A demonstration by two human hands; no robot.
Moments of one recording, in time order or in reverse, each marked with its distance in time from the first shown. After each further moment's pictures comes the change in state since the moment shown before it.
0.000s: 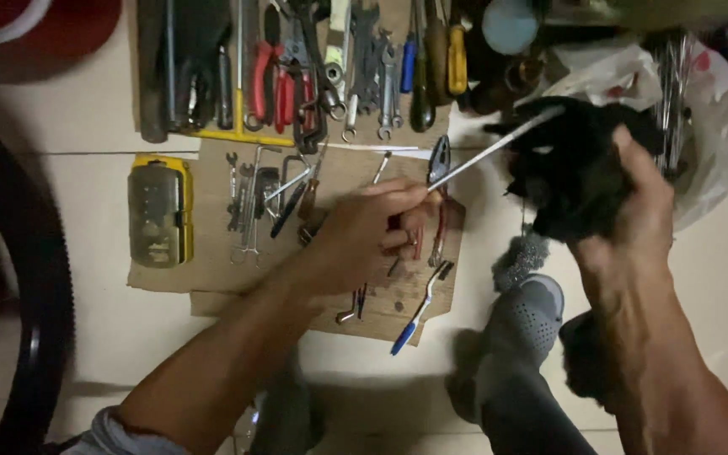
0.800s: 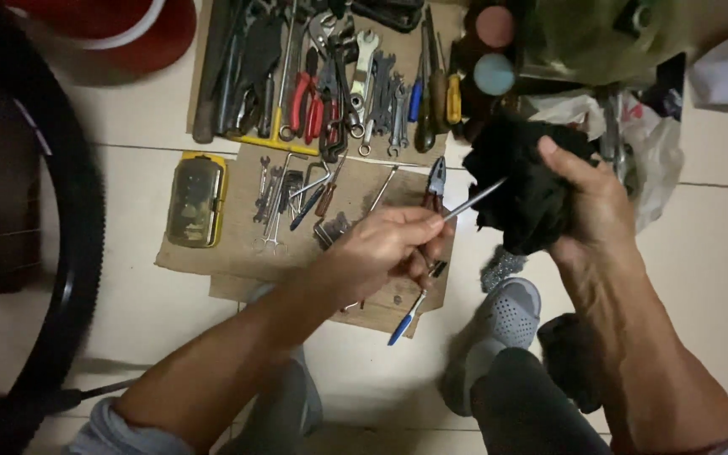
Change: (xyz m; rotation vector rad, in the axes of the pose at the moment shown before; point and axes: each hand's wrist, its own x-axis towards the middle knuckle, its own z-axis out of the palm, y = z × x) left_hand -0.066 -0.016 0.022 0.111 -0.142 0.002; right_hand -0.085 -0.032 0.027 -0.098 -0.220 -0.034
